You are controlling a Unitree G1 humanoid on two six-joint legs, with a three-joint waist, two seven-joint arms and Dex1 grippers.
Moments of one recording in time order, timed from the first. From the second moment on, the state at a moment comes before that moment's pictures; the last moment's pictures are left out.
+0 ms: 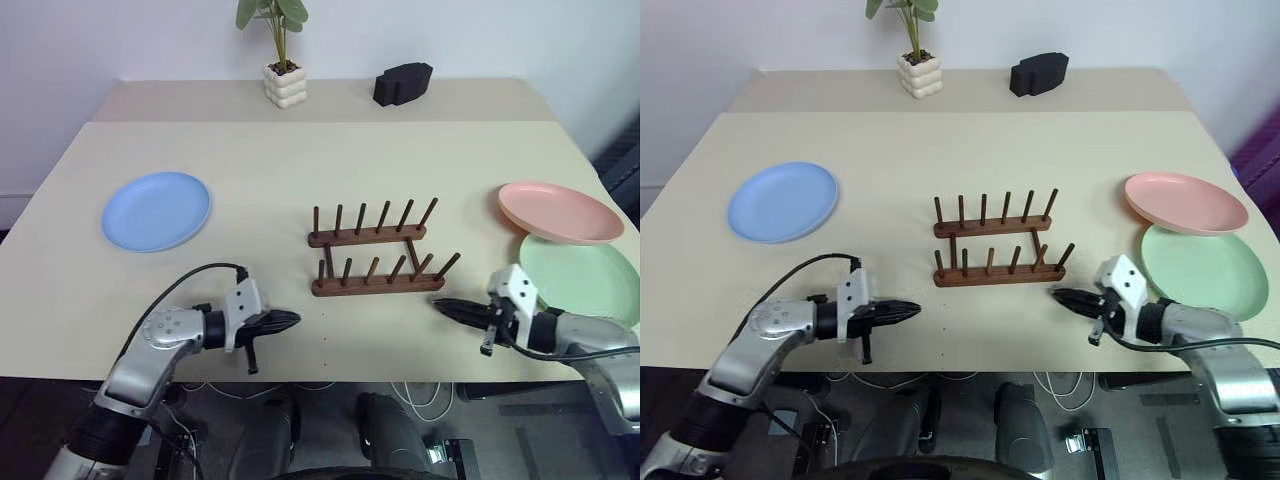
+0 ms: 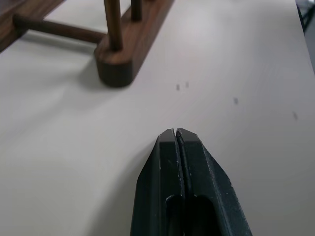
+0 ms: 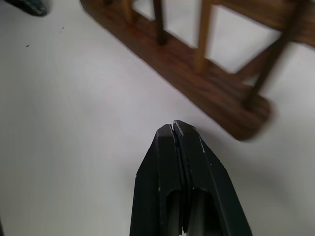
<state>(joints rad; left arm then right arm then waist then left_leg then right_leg) -0.08 0.55 -0.19 -0.20 -0.24 0.26 -0.98 0.07 -0.76 -0.13 -0.20 0.40 0.36 1.00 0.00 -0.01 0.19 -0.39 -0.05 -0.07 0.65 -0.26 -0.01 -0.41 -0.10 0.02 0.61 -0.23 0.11</state>
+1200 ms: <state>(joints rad) -0.22 0.45 -0.26 -0.09 -0.25 0.34 -0.96 -0.13 -0.65 -0.01 0.03 0.22 0.17 0.88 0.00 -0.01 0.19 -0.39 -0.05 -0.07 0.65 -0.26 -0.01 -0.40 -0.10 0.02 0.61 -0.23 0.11</state>
